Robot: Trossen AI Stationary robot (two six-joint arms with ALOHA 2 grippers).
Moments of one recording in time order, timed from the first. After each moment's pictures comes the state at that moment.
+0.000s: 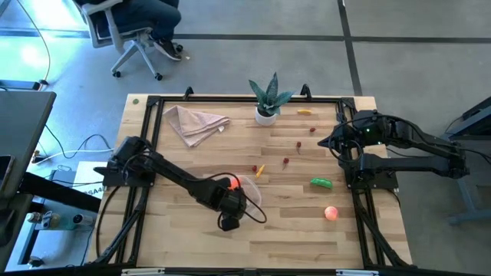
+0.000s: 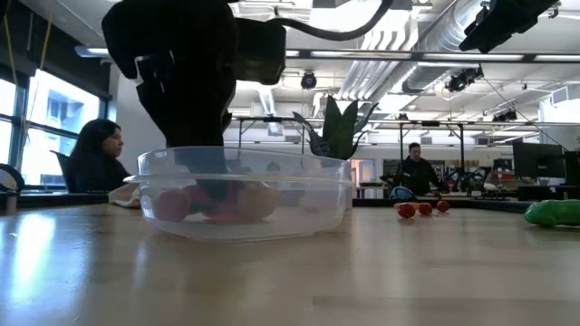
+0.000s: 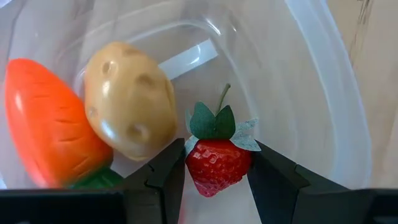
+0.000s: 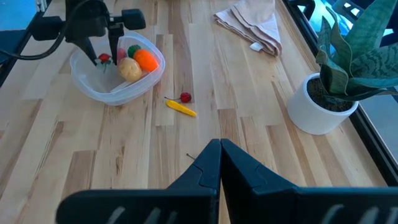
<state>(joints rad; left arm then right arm) -0.29 1.93 1.28 -0.60 -0.16 -0.61 -0.24 0.62 0.85 -0.86 -0.11 -0.13</state>
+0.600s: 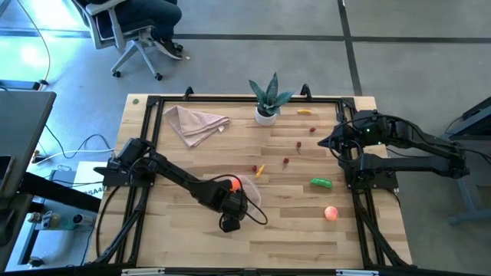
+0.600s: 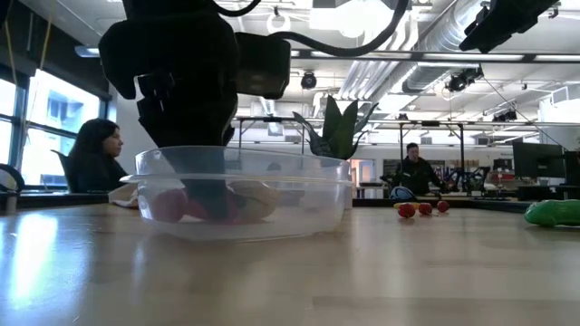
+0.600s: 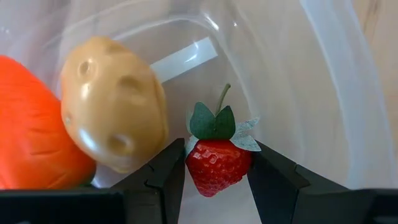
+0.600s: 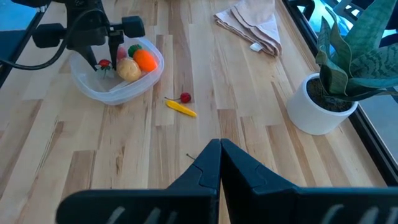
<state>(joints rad) -0.29 1.97 1.29 -0.58 -0.15 -0.60 -0.23 0.62 0.85 -0.86 -0.11 -0.13</state>
